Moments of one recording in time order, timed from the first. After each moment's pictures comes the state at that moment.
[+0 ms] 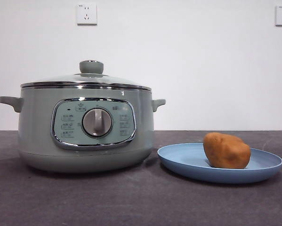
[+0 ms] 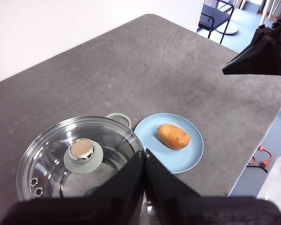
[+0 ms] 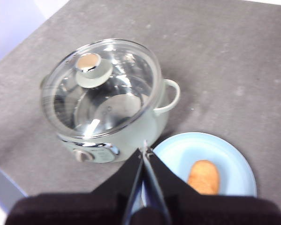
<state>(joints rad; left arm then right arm) -0.40 1.10 1.74 -1.14 0.37 0.15 0.41 1.05 1.31 -0.85 -0.26 0.01</state>
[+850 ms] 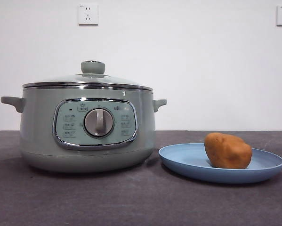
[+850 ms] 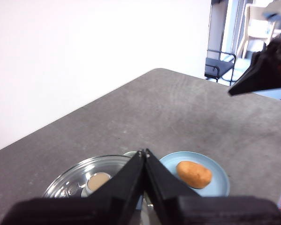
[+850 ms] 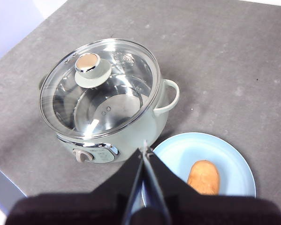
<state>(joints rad) -0.27 0.81 1.26 -0.68 0.50 0.18 0.41 1.05 1.31 -0.85 -0.26 0.01</state>
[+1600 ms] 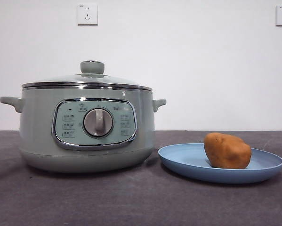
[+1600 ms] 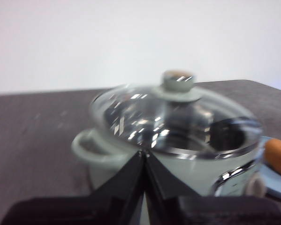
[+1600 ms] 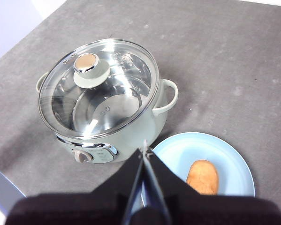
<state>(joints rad) -0.11 0.16 0.10 0.03 0.25 -0.10 0.41 1.05 1.31 -0.85 -0.26 0.01</state>
